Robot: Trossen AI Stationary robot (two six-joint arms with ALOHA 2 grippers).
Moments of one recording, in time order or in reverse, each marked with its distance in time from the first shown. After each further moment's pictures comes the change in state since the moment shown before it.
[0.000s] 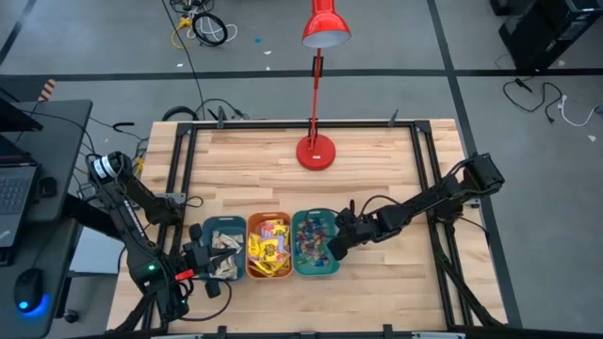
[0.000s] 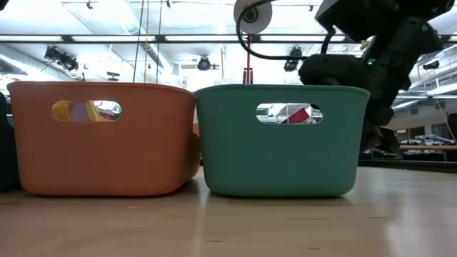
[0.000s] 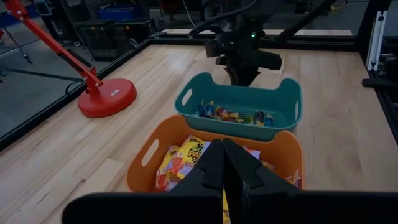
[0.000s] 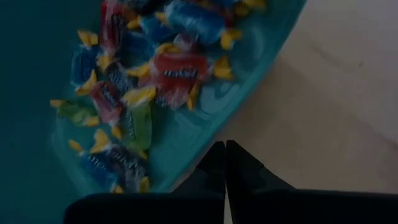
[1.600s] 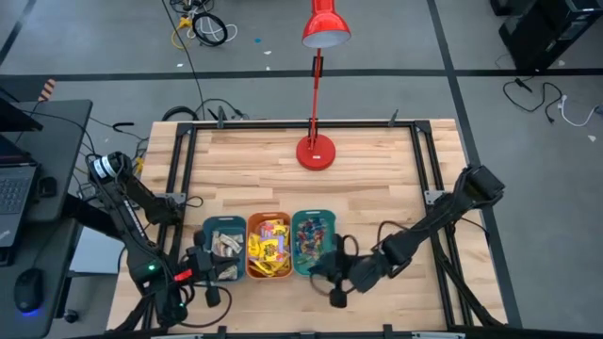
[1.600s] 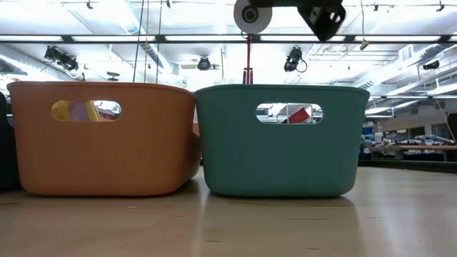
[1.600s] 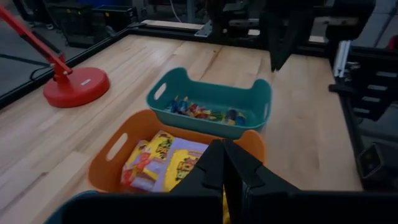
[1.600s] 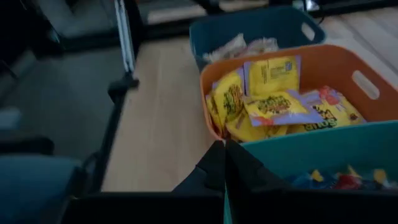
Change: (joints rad) left arm 0.000 0.000 0.000 0.174 0.047 0.081; right arm 0.278 0.048 0.285 0.246 0.314 -0.695
